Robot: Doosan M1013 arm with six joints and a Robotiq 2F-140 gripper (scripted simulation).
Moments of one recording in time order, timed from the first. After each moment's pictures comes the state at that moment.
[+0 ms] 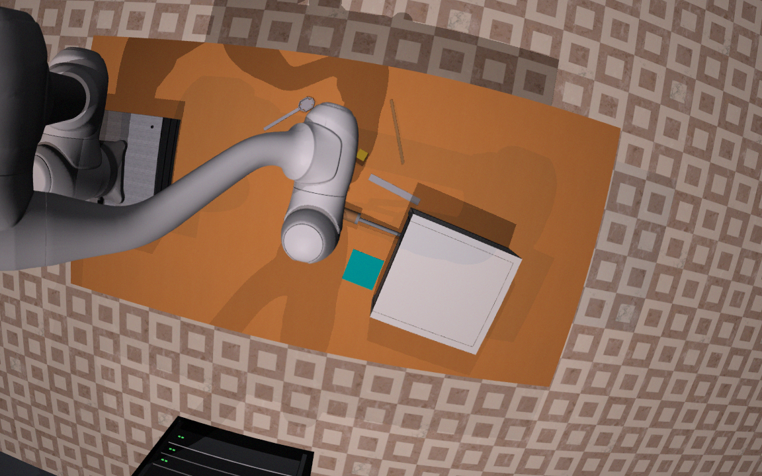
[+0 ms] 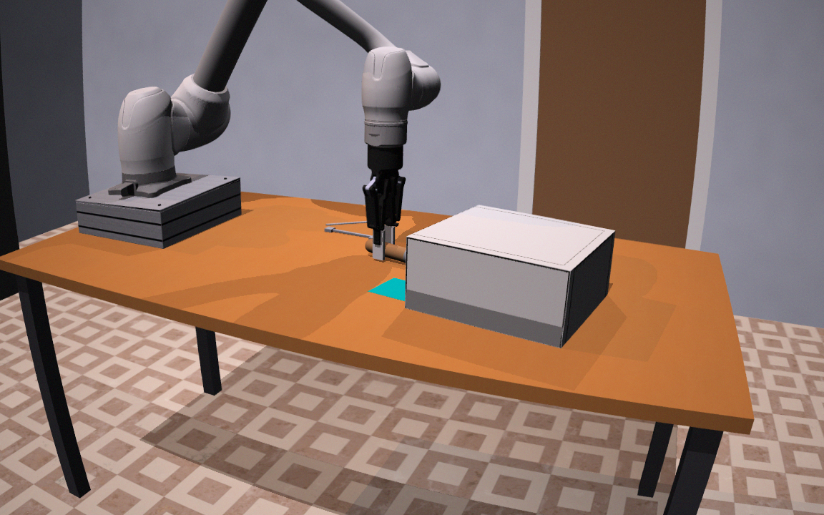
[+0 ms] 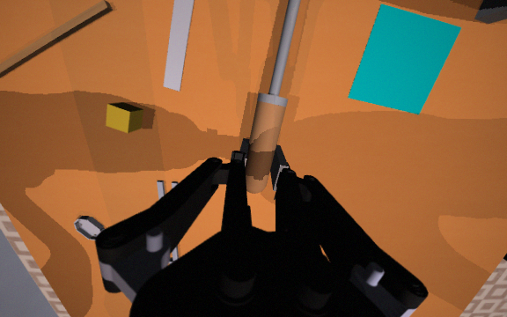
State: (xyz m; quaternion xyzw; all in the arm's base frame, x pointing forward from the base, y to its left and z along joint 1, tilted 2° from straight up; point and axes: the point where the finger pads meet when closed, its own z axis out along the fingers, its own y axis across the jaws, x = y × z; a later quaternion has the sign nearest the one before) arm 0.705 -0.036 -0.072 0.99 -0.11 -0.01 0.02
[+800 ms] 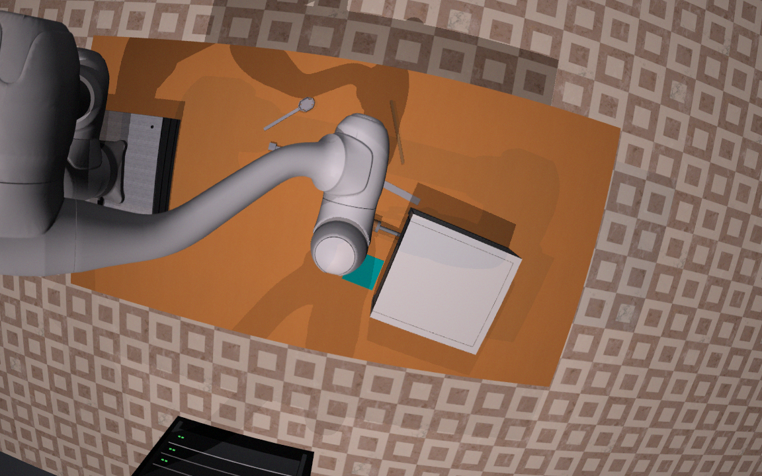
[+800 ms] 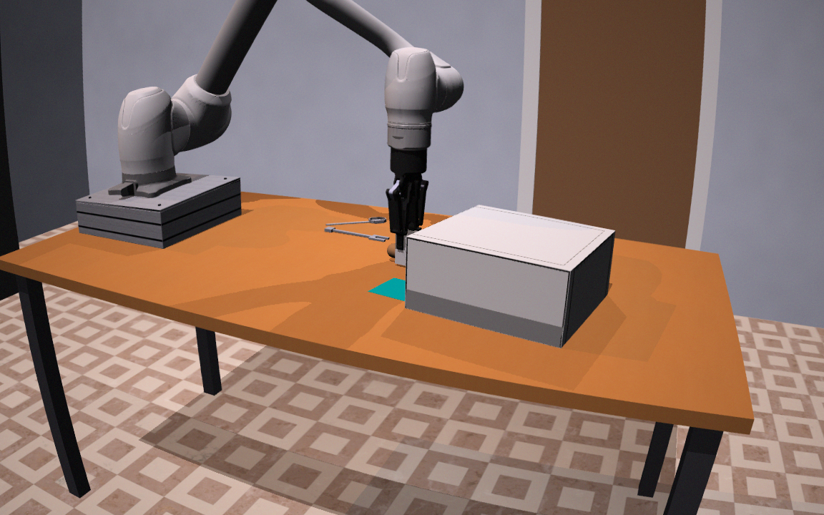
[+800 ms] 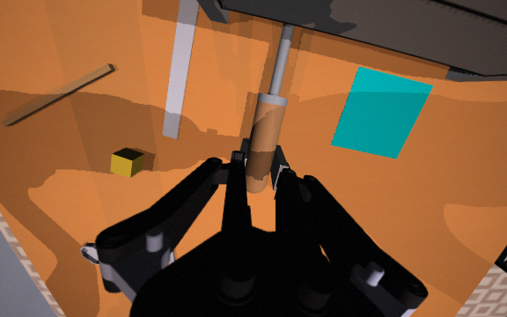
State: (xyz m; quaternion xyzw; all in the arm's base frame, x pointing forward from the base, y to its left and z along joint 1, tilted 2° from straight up) arm 0.762 -0.049 -0.072 0.99 -0.11 -0.01 0.02
